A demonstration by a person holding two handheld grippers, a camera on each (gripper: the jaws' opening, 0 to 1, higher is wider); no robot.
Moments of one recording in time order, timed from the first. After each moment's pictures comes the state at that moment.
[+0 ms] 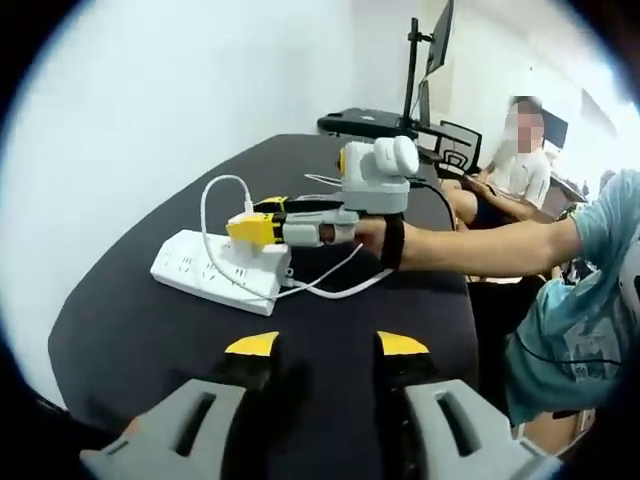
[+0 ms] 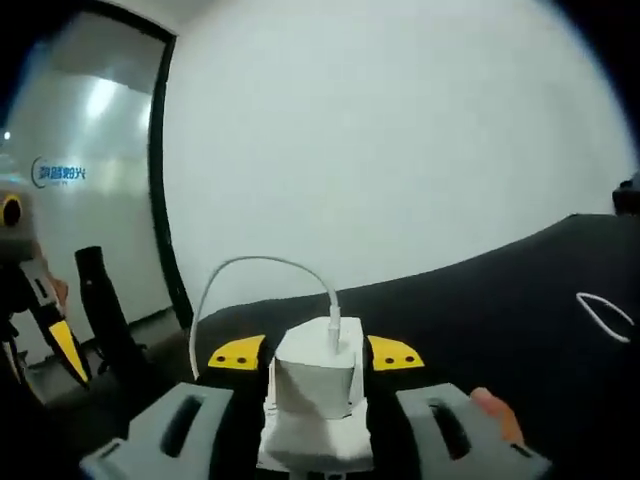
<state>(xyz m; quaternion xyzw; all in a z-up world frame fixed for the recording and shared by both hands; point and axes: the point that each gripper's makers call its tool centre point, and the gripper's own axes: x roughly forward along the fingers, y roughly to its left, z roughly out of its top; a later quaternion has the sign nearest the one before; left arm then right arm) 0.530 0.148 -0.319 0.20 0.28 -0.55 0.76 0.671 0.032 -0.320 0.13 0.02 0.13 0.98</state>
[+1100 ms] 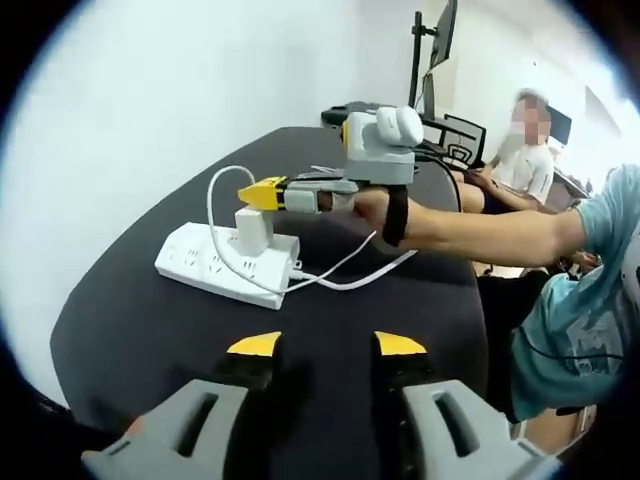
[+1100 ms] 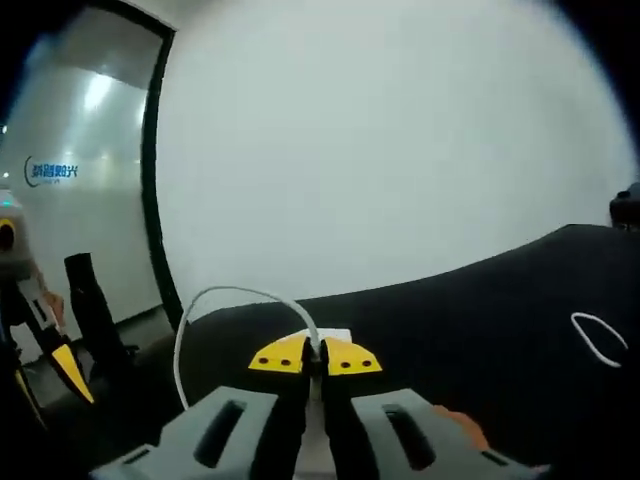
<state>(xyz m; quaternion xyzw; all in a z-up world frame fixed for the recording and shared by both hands) 0.538 0.147 -0.328 0.20 0.29 -0.55 0.76 0.682 0.025 -0.317 0.13 0.03 0.11 0.99</state>
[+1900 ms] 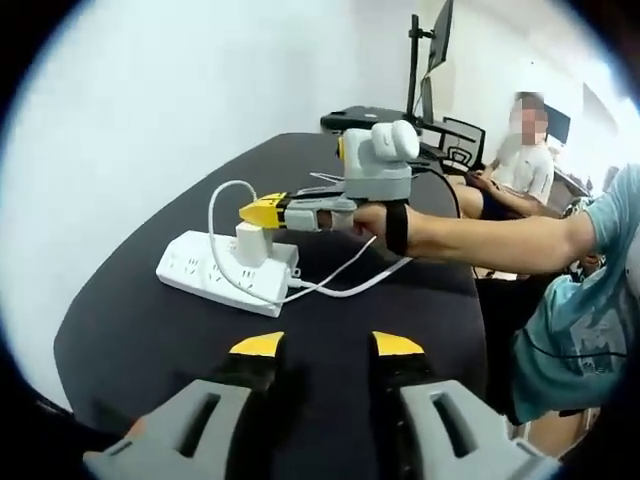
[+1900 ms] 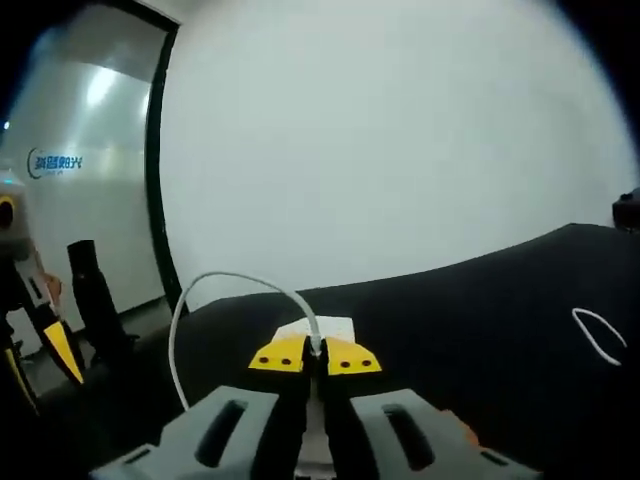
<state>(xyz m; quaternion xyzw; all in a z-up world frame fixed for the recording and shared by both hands) 0.532 0.146 -0.320 0.20 0.28 -0.54 0.77 0.678 0.034 -0.325 0.10 0.04 0.13 0.99</state>
